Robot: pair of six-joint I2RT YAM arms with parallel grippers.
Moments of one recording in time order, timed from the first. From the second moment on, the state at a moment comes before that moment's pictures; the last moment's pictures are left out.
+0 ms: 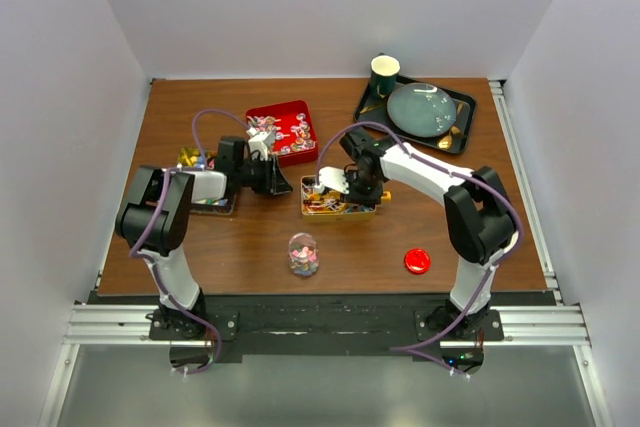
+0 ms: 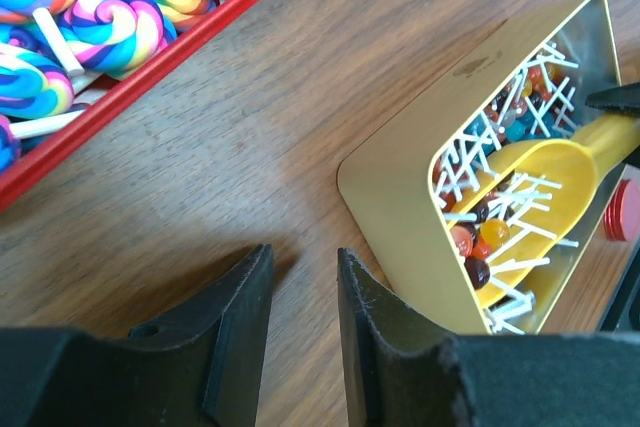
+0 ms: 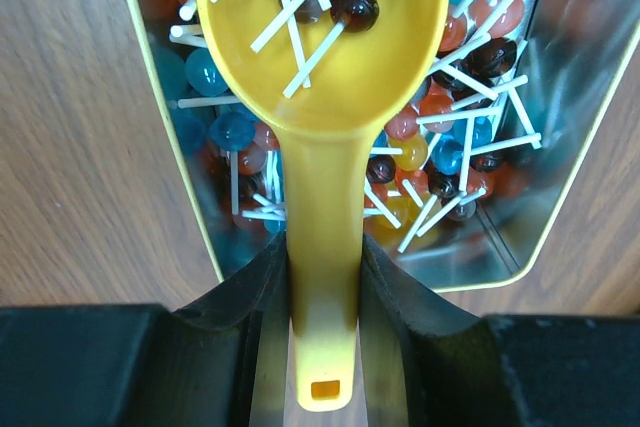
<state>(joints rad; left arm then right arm) -0.22 1.83 0.86 0.21 0.65 -0.26 0.61 1.86 1.36 -0.87 -0.10 -0.99</state>
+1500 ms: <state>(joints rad) -0.06 1.87 1.23 -0.47 0.90 0.27 0.36 1.57 0.96 -0.50 -0.59 -0.90</state>
